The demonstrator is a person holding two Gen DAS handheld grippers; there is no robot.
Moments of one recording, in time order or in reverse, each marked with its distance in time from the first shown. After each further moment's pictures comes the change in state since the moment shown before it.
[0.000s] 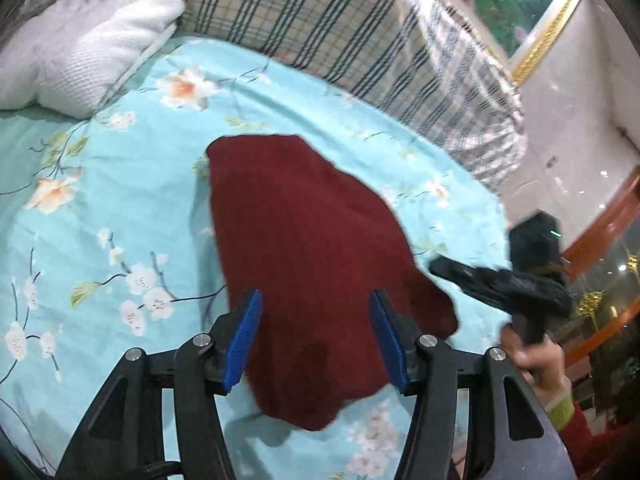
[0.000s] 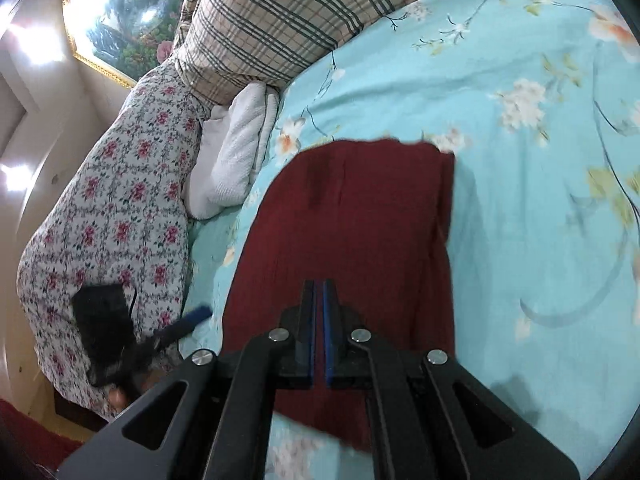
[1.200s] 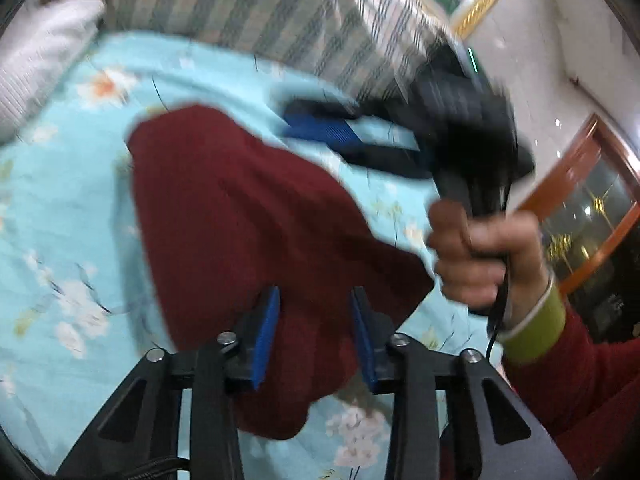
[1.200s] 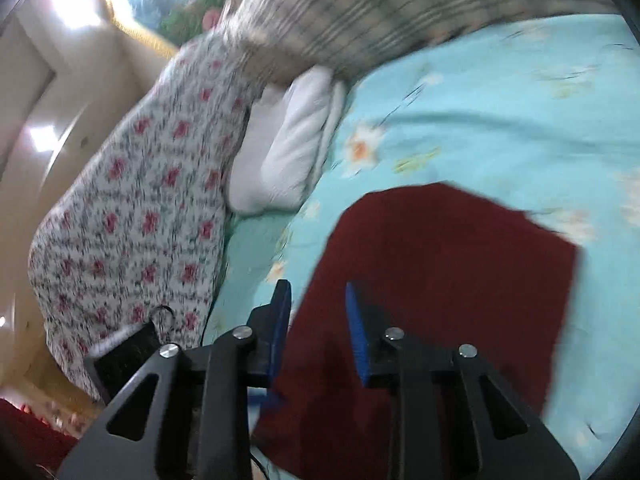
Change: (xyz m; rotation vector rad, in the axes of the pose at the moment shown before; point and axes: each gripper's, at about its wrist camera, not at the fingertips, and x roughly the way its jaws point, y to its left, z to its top) left arm 0.045 -0.022 -0.009 0.159 0.108 -0.183; right arm 0.086 0.068 0.074 -0.144 0.109 0.137
